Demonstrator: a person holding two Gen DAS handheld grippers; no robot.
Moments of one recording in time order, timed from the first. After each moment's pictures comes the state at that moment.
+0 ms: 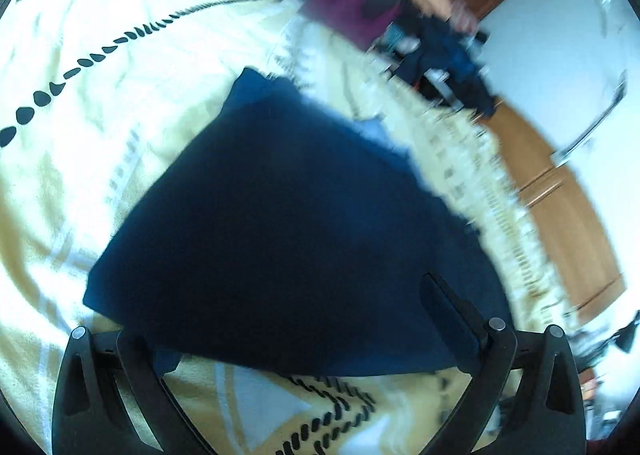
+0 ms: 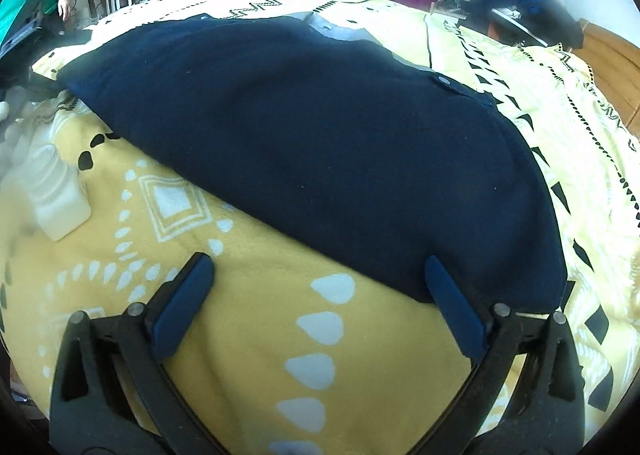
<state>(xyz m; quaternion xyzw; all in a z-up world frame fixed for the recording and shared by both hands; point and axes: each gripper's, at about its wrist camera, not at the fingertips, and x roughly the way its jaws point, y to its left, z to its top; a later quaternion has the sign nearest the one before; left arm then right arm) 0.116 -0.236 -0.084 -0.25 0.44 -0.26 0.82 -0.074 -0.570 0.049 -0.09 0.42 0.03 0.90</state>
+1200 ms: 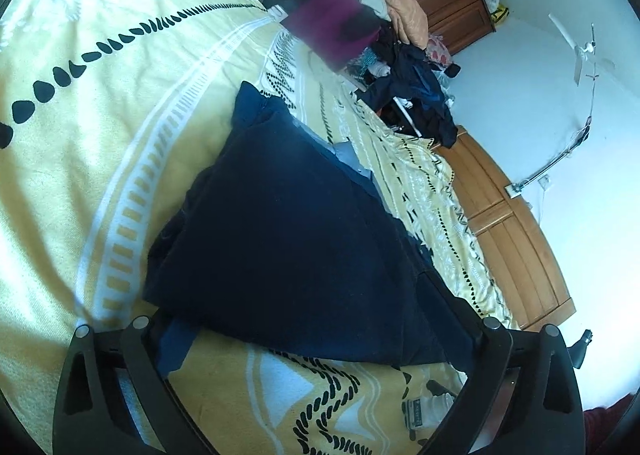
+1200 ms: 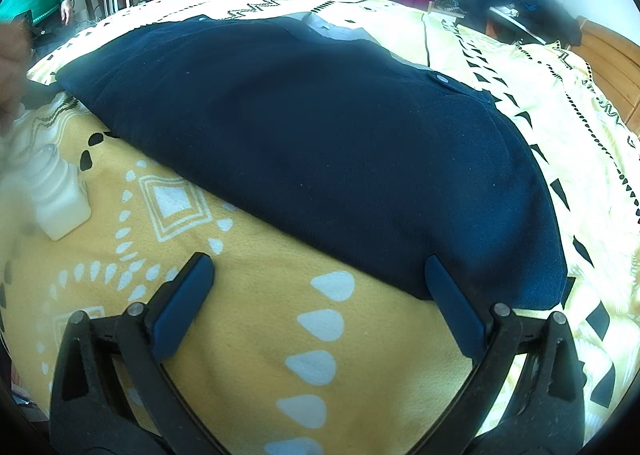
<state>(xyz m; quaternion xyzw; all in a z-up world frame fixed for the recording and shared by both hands) 0.116 -0.198 -0.086 -0.33 0.41 -0.31 0.79 -0.076 -0.570 0.051 -0.09 0.42 0.03 0.90</state>
